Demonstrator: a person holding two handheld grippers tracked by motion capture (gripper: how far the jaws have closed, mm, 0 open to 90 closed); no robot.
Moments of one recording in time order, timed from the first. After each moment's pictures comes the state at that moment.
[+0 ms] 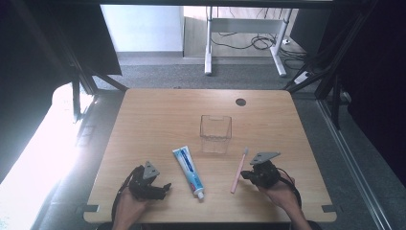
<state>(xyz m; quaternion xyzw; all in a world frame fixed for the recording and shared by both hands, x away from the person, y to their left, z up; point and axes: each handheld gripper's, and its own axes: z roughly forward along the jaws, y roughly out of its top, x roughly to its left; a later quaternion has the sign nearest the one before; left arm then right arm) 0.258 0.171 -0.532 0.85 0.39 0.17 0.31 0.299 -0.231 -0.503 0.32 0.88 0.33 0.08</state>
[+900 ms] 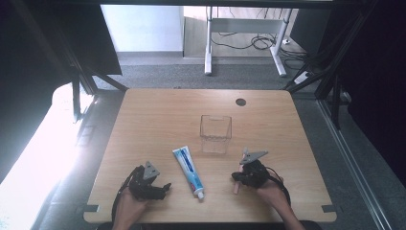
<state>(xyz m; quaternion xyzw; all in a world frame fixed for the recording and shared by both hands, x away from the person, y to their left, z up) 0.258 0.171 -0.533 0.85 0.39 0.17 0.31 0.308 -0.210 -0.521 0.32 0.89 0.33 0.05</state>
